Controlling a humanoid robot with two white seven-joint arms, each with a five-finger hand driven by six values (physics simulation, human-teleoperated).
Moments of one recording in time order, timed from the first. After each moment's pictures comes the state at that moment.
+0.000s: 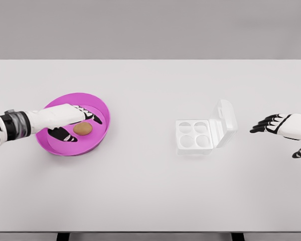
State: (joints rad) left arm -0.44 0.81 -0.57 -1.62 -0.34 -0.25 -0.61; right arm -0.12 -1.14 0.22 -1.63 0.19 -0.61 0.61
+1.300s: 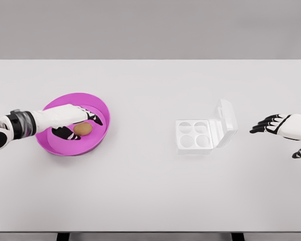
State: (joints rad) left arm -0.46 0.77 -0.59 -1.57 -0.38 -0.25 -0.61; right arm -0.12 -1.14 0.22 -1.64 0.19 -0.61 0.61
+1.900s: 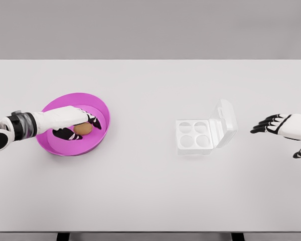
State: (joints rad) left arm -0.46 0.77 -0.59 -1.56 -0.37 -0.25 -0.61; right arm -0.12 -1.15 0.22 -1.64 0.20 -0.61 0.61
